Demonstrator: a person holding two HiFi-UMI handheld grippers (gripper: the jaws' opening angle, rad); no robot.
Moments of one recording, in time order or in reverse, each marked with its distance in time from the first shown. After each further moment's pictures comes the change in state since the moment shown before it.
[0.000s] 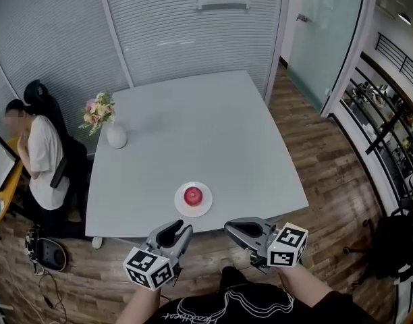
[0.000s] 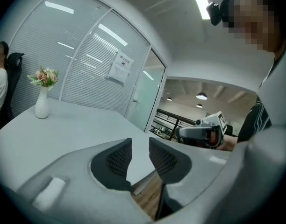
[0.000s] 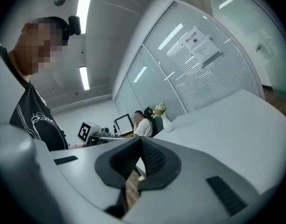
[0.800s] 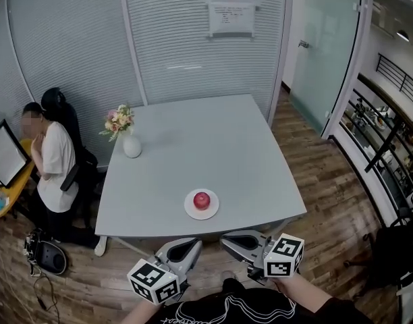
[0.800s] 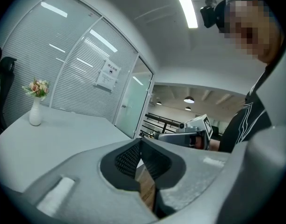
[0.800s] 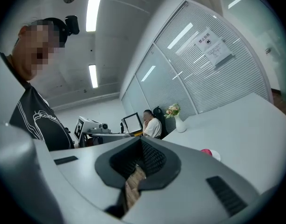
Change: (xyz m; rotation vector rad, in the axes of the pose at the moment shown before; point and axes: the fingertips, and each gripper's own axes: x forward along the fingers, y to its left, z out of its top) left arm -0.075 -0.086 0.017 0.053 -0.065 -0.116; right arm -0.003 0.098 -0.001 -0.050 0.012 0.066
